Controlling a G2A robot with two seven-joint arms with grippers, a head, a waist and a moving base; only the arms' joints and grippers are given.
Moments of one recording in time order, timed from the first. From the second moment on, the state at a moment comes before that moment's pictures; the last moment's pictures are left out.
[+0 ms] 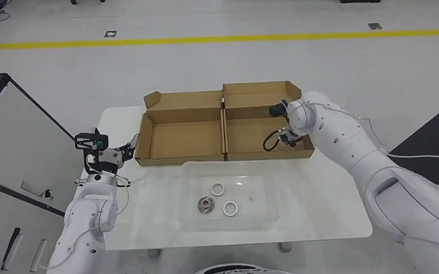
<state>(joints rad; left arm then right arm) 1.73 -1.15 -1.60 -1.80 1.33 0.00 0.00 -0.60 -1.18 0.59 -0.90 -0.72 0.13 1.30</state>
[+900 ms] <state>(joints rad) 1.73 -1.15 -1.60 -1.80 1.33 0.00 0.00 -0.57 -1.22 0.63 -0.81 -0.68 0.10 1.29</state>
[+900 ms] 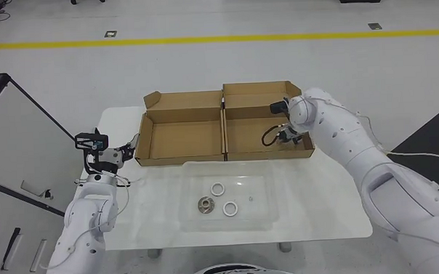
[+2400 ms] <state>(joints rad) 1.73 -1.15 -1.60 -1.80 1.33 0.00 0.00 -0.71 -0.96 0.81 -1.81 -0.26 -0.01 1.54</state>
